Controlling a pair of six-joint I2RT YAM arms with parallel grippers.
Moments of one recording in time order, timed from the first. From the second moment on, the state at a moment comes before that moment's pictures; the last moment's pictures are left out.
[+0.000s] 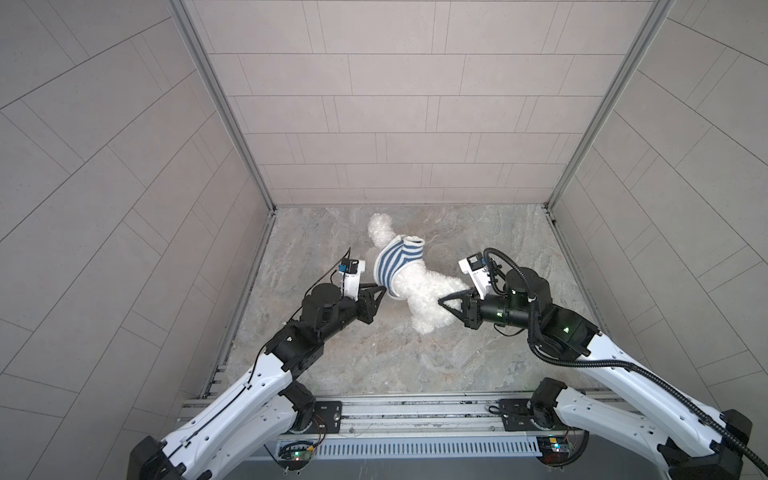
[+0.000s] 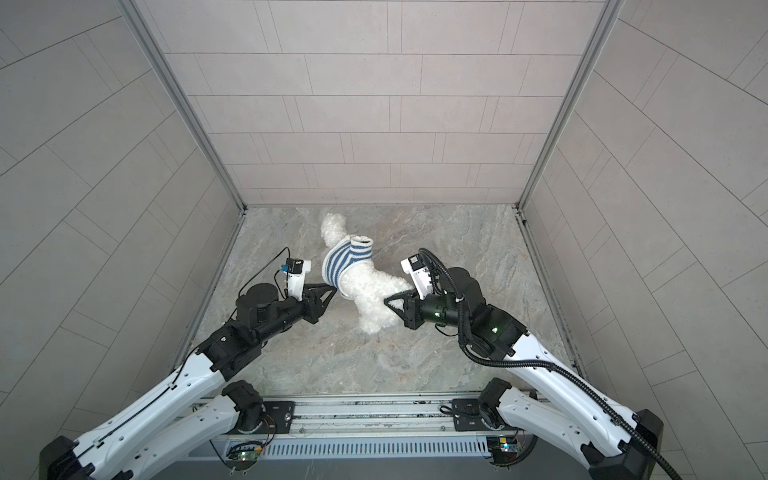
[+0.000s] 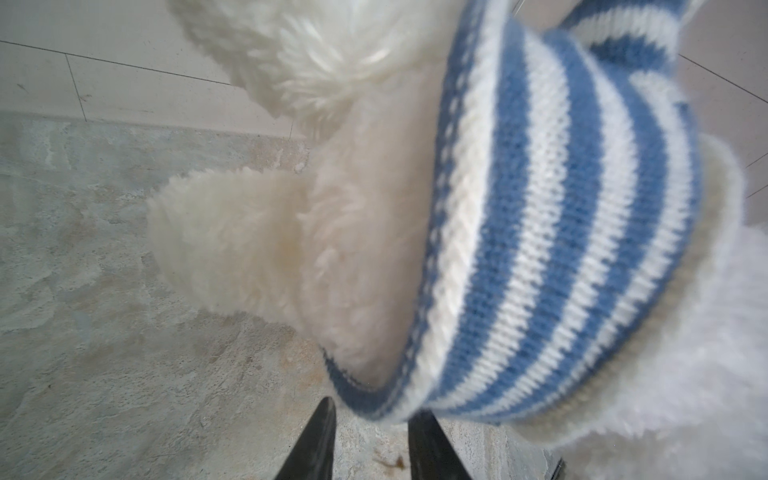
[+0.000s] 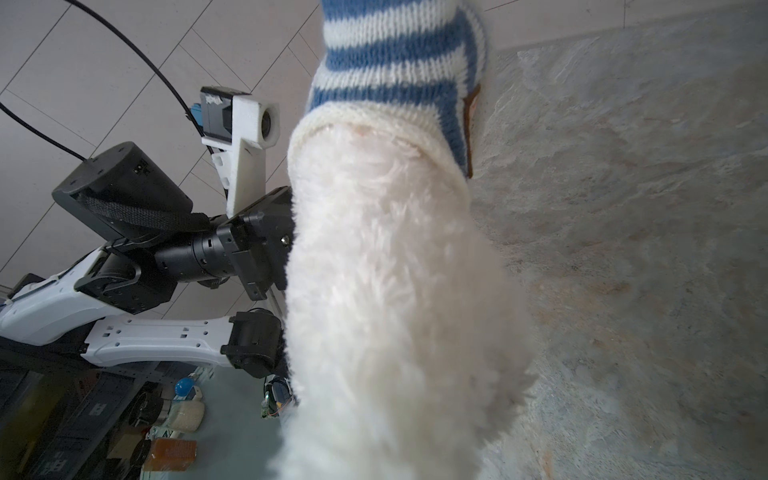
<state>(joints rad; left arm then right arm) -0.62 0.77 0.57 -0.10 0.11 -0.39 0.70 0.86 0.83 -0.33 -0.40 0.52</state>
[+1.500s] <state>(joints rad) -0.53 0.80 0.62 -0.16 -0.08 -0.34 0.68 0.84 0.83 -0.36 -0.44 0.51</state>
